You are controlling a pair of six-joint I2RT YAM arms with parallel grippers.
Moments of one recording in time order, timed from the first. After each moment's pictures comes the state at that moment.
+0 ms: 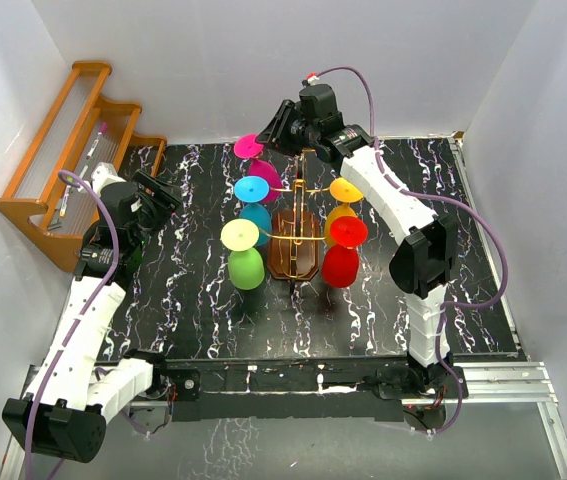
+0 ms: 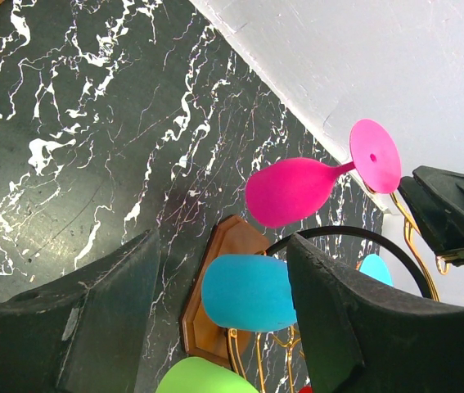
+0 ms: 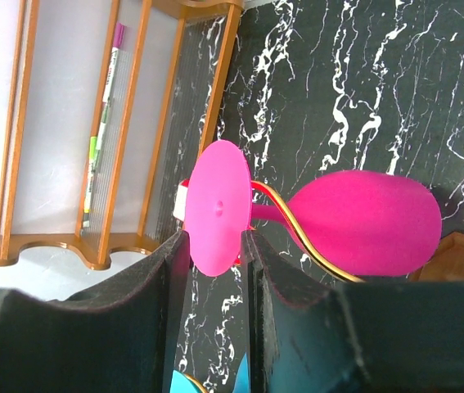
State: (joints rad) left arm -0.17 0.96 1.01 -0.45 -0.17 -0.88; right arm 0.52 2.06 2.14 -0.50 -0.21 0.82
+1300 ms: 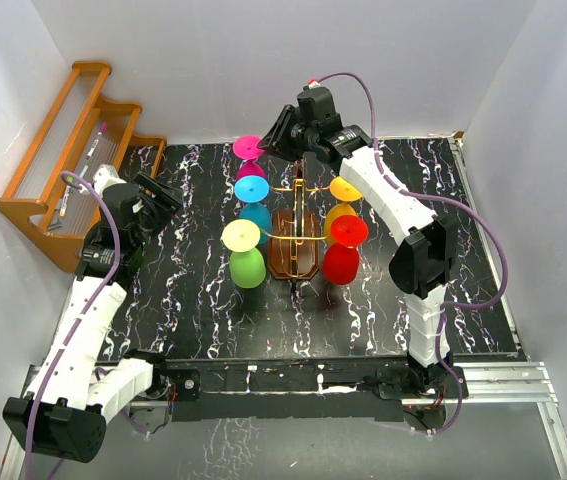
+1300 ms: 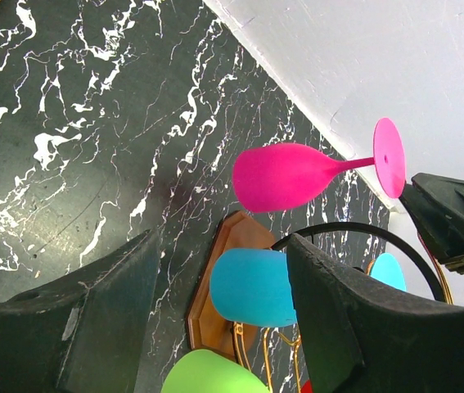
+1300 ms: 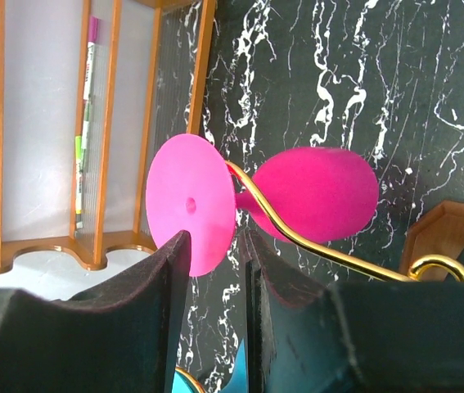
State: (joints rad) left arm -0.17 0.96 1.00 -0.45 -0.17 -0.88; right arm 0.52 2.06 2.14 -0.57 -0.18 0.86
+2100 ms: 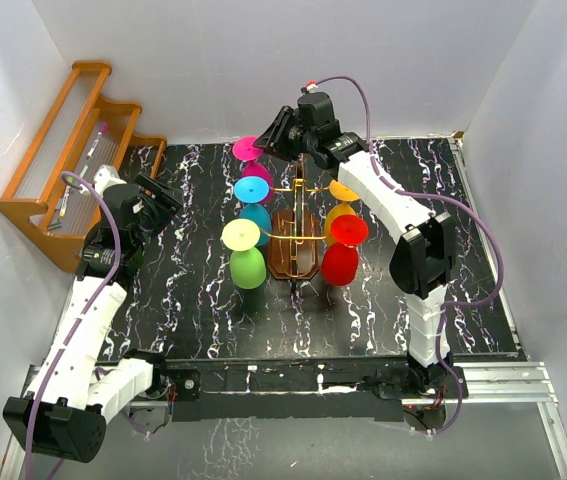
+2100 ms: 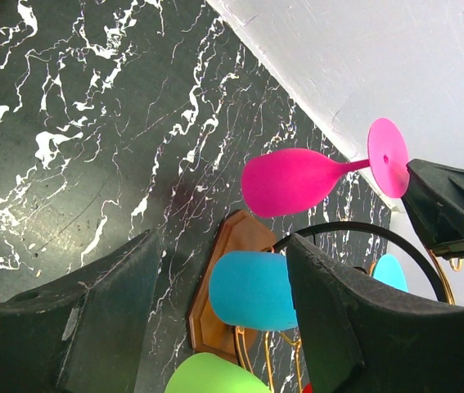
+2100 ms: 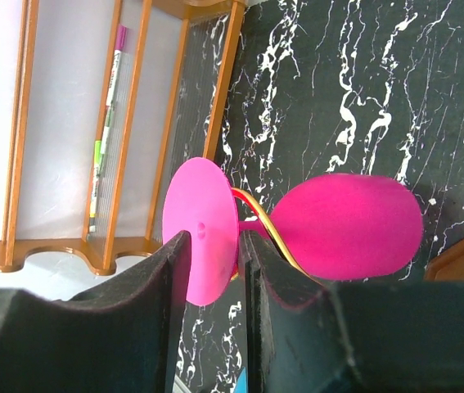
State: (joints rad) left arm -0.17 0.96 0.99 -0.45 -0.17 -0.88; right arm 0.52 2.05 2.05 -0.38 -0.22 0.87
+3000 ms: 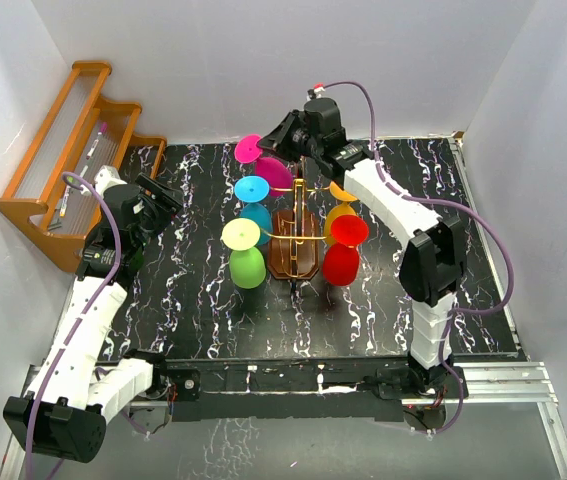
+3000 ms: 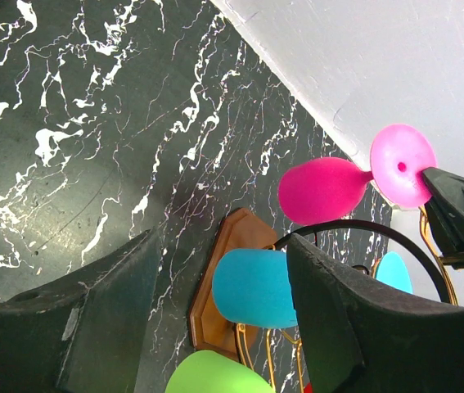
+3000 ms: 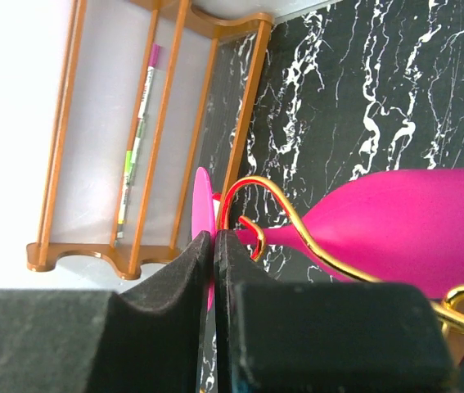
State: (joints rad) left arm -0.17 0.96 0.99 -0.45 -0.17 -0.88; right arm 0.52 1.98 1.91 -0.25 -0.21 0.92
